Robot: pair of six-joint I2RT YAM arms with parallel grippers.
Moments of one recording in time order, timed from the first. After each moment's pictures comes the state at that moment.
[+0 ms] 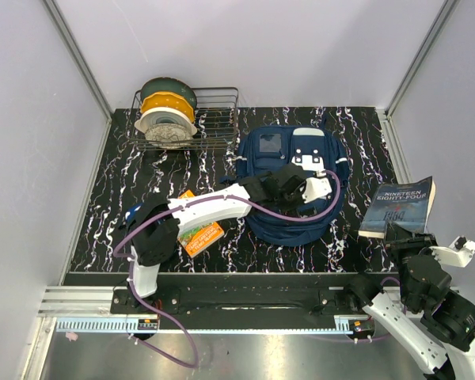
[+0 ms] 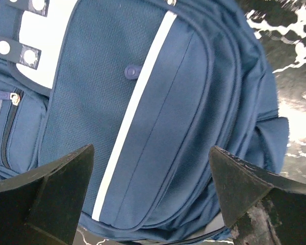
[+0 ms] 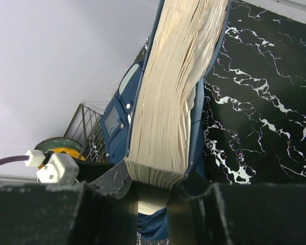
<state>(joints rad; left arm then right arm) -1.06 1.92 1.57 -0.37 -0.04 0.33 0.69 0.02 0.81 -1.10 0.94 1.18</state>
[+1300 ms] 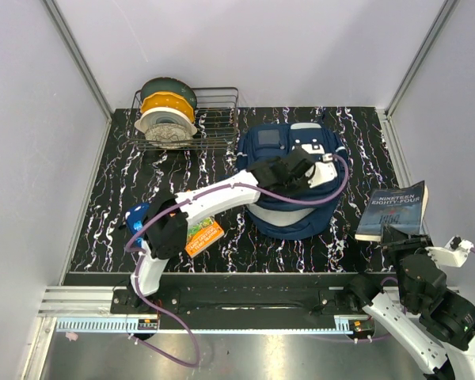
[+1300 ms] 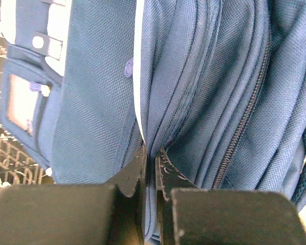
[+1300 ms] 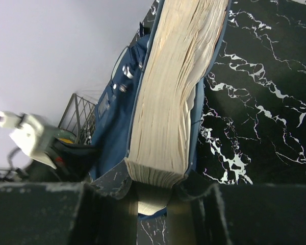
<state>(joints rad) -1.03 2.04 1.80 -0.54 -0.16 0.40 0.69 0.02 0.80 -1.16 0.91 1.23</state>
